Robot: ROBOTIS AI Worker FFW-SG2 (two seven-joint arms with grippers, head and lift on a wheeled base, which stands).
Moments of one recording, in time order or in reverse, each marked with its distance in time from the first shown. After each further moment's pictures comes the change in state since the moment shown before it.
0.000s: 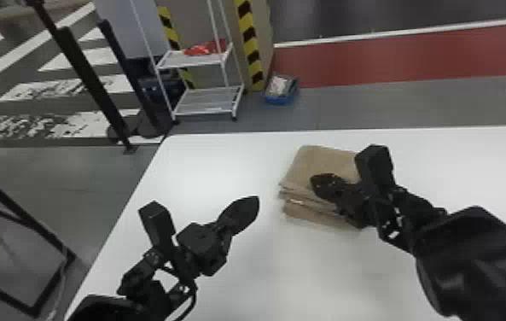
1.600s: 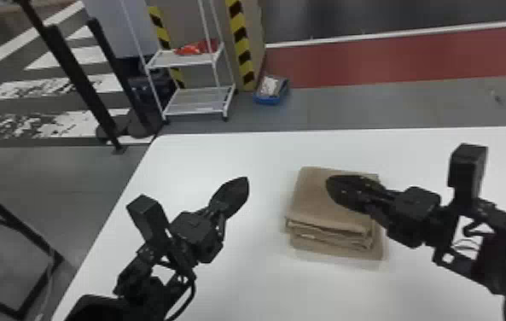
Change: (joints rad) left arm -0.003 -0.014 -0.049 -0.038 -0.008 -0.087 0.141; right arm 0.317 -0.079 -0.265 -0.563 -0.168 0.221 0.329
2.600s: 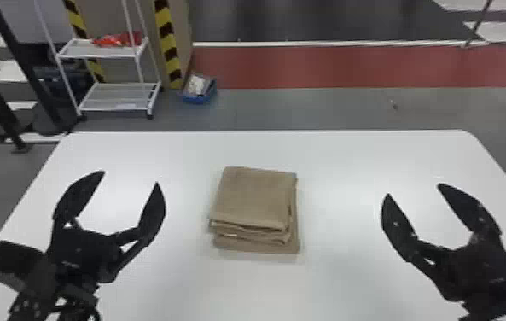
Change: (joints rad) left arm 0.152 -0.039 -0.021 -0.097 -0.186 -0.301 0.240; right arm 0.544 -0.011 -0.274 -0.311 -0.055 -0.563 -0.403
